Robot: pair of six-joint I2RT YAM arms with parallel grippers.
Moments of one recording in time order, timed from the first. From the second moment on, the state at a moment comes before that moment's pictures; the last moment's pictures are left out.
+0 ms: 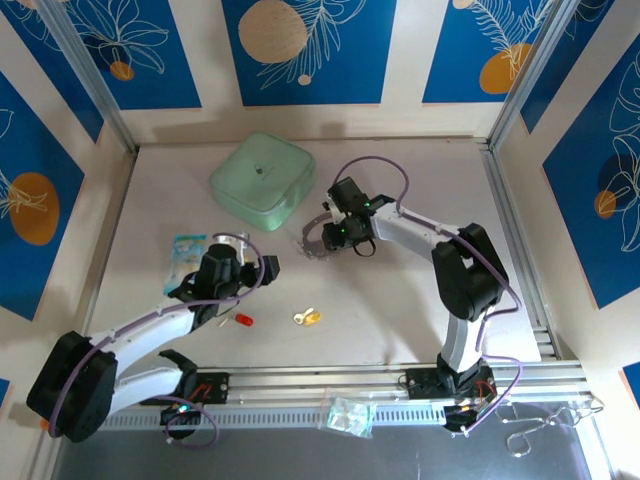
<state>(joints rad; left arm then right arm) -0.53 1.09 0.40 0.11 0.02 -0.53 0.60 1.85 1.32 -0.62 -0.13 0.28</state>
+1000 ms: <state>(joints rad) -0.53 0.97 0.40 0.05 -0.03 -0.53 0.65 2.00 1.44 -0.76 -0.04 0.24</state>
